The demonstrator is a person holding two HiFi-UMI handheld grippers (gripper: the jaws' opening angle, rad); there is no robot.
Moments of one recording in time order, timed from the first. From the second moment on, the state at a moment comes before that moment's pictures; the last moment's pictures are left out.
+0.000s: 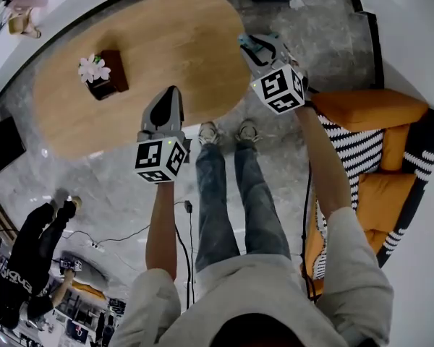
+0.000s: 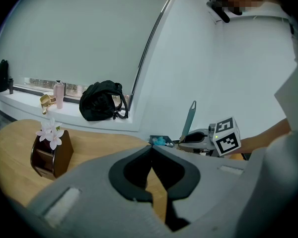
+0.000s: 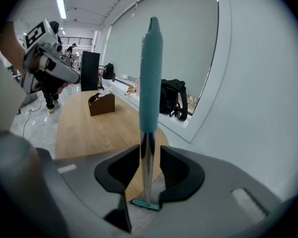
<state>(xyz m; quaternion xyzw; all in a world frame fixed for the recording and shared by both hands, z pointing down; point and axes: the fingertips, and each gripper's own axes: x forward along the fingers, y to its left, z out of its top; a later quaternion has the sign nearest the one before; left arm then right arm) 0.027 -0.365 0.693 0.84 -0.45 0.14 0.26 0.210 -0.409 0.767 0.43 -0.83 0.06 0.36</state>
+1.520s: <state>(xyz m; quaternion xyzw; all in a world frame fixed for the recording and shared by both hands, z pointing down) 0.081 -0.390 0.561 0.88 -0.44 0.10 0.18 0.356 -0.335 0.609 0.66 -0.72 0.11 0.18</state>
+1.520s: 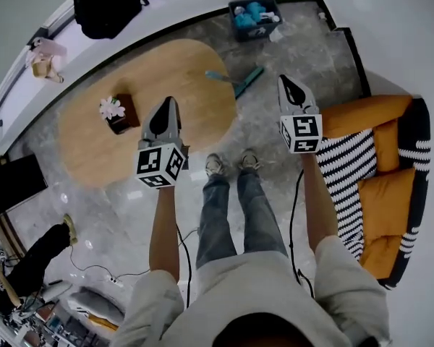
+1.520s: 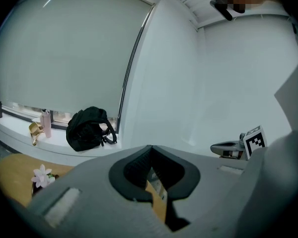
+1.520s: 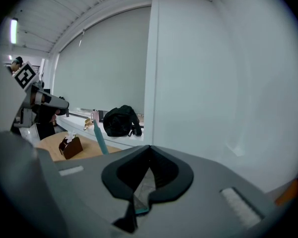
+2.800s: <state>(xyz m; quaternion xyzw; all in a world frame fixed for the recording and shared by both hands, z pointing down) 0.001 -0.391 0.317 0.88 -0.46 0.04 0.07 0.331 -0.296 0.340 0.69 -0.71 0.02 0.12</state>
